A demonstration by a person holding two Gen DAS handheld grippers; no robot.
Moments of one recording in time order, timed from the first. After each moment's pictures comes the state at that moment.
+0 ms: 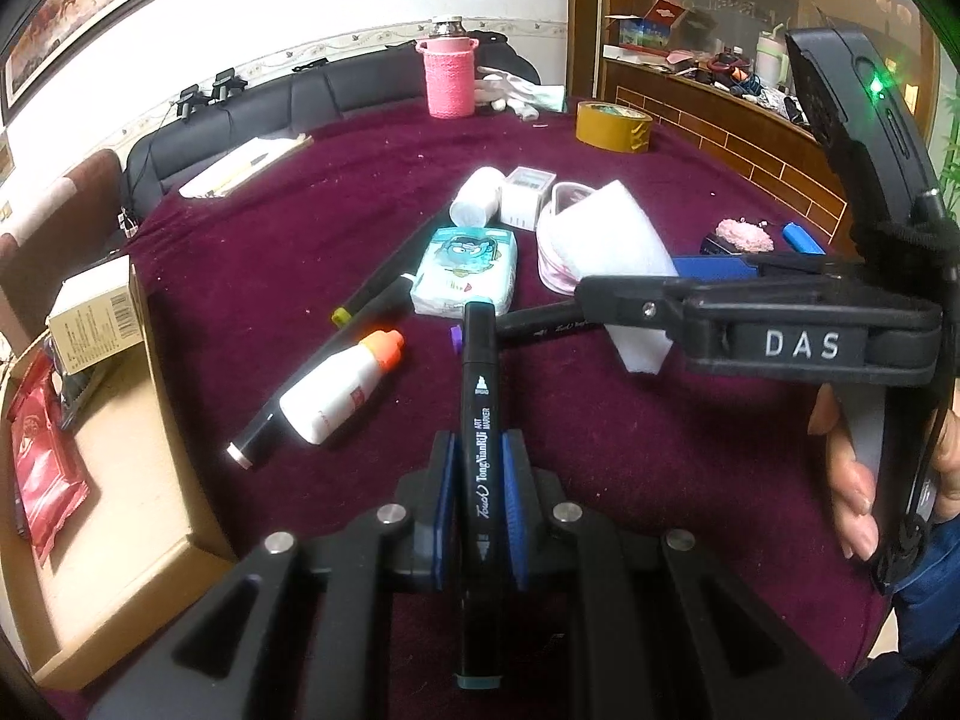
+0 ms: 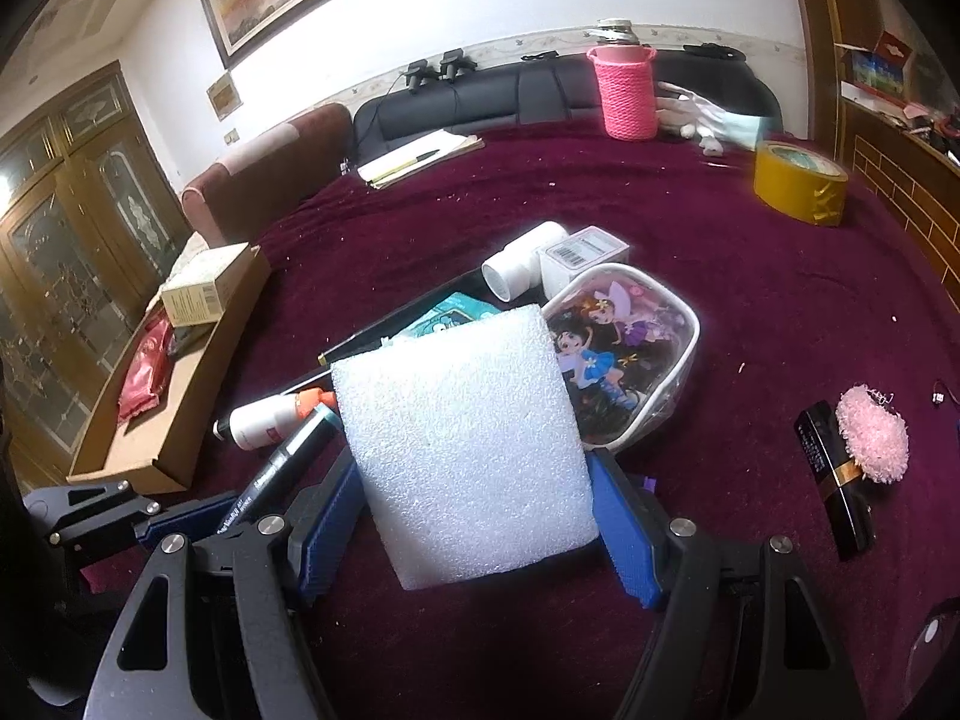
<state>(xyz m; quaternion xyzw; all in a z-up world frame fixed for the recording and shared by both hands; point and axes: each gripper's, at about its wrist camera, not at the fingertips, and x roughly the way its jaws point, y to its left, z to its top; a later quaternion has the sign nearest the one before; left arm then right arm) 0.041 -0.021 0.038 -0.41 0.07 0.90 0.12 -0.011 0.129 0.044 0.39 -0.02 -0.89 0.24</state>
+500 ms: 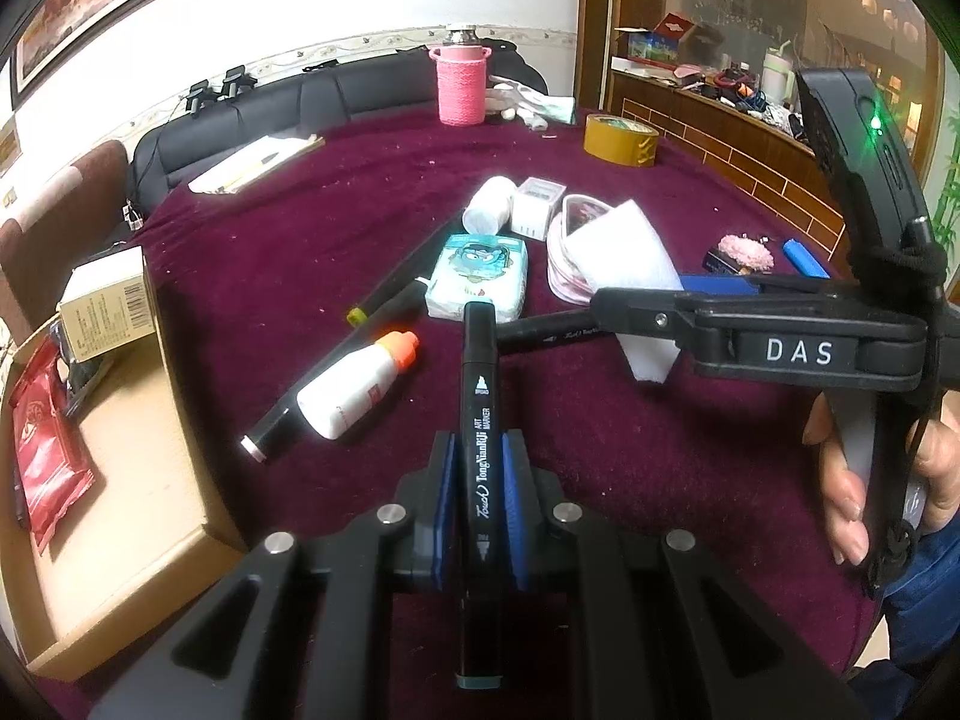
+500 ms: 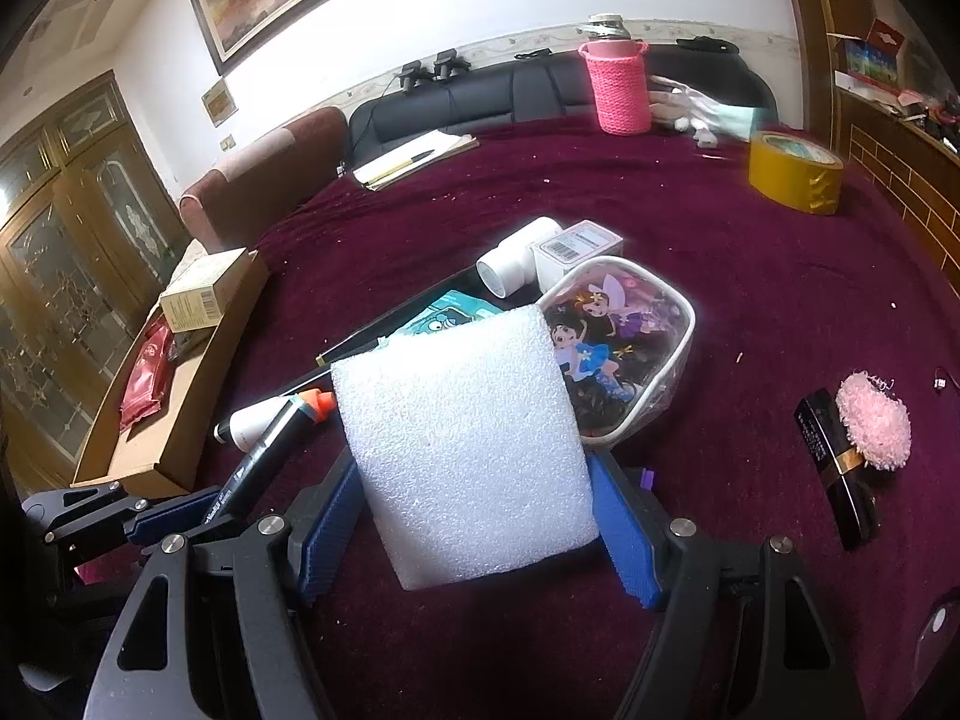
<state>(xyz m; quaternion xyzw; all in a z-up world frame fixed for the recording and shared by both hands) 0.045 -0.030 0.043 -0.40 0.05 0.91 0.12 -0.010 0.134 0.043 0.40 -0.04 -0.89 0.24</state>
